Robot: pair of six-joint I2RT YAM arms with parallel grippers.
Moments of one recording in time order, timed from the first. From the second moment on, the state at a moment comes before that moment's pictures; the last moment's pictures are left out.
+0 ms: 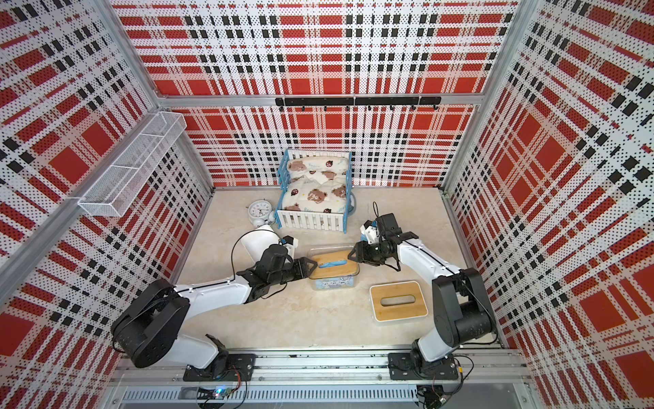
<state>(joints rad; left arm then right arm) -0.64 1.47 0.61 0.25 0.19 -0.78 0.30 1.56 1.01 -0.53 -0.58 0.35</state>
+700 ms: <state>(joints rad) -0.64 1.47 0.61 0.23 0.18 -0.78 0.30 1.40 0.91 -0.56 -0.57 0.41</state>
